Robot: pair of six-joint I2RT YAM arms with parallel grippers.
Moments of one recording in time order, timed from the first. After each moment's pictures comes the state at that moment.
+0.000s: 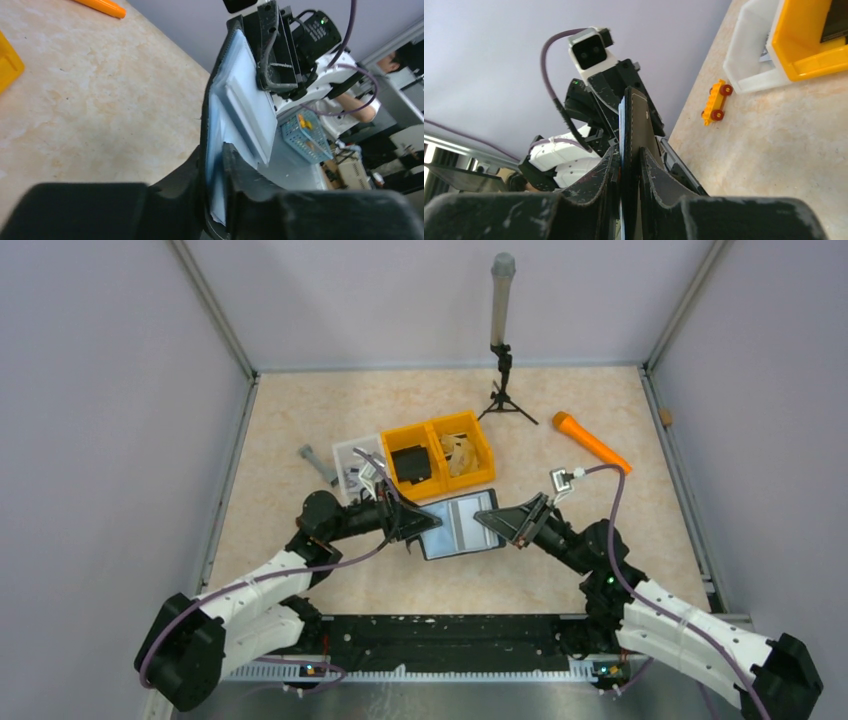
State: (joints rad) left arm -0.58 0.99 0.36 0.79 0.75 -0.82; right arm 0.80 0.61 0.24 0.57 -0.16 1.20
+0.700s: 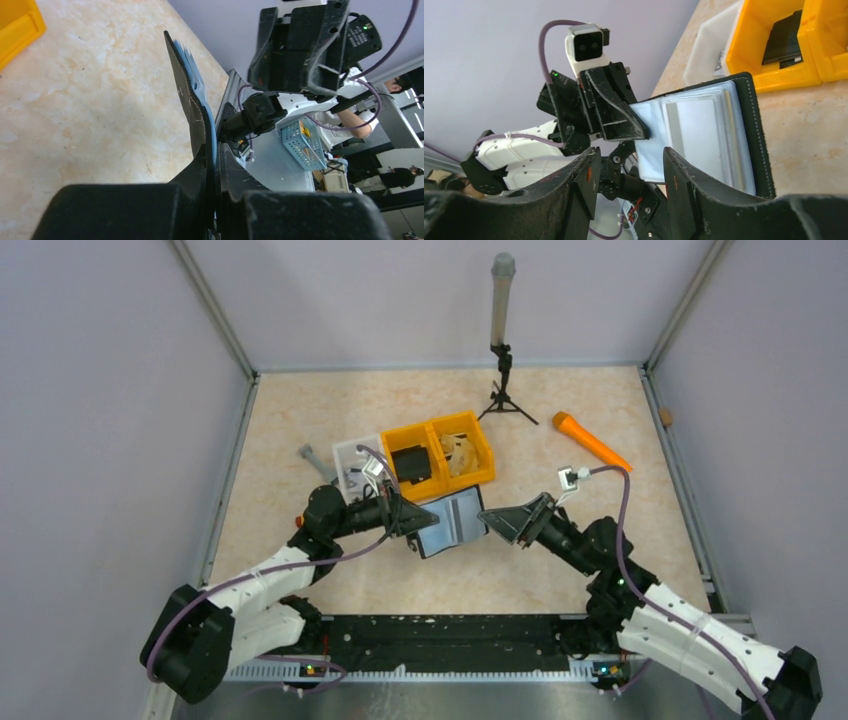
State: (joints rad) left arm -0.54 1.04 0.36 0.71 0.74 -0.85; right arm 0.80 0.53 0.30 0.33 -0.09 1.00
